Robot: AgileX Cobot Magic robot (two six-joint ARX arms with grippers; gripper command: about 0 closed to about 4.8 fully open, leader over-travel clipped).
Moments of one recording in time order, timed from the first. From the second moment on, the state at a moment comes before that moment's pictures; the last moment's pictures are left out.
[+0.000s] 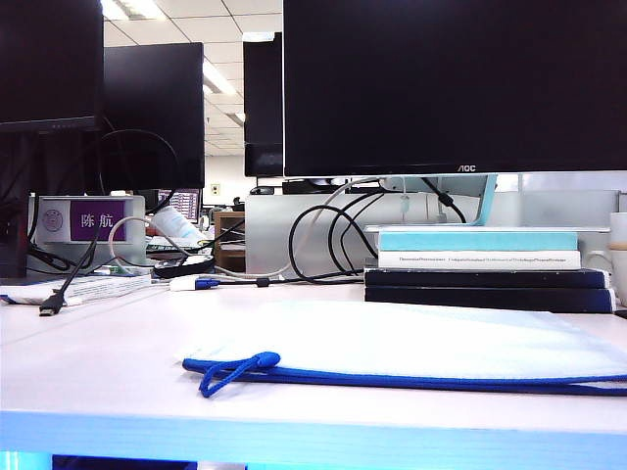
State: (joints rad) left arm 0.02 0.00 0.01 -0.12 0.05 -0.01; right arm -0.05 0.00 0.01 -0.14 0.10 0.13
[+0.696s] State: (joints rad) left arm 0.02 0.01 0.01 -0.17 -0.02 -0.05; right arm -0.05 0.00 0.01 -0.08 0.14 0.21
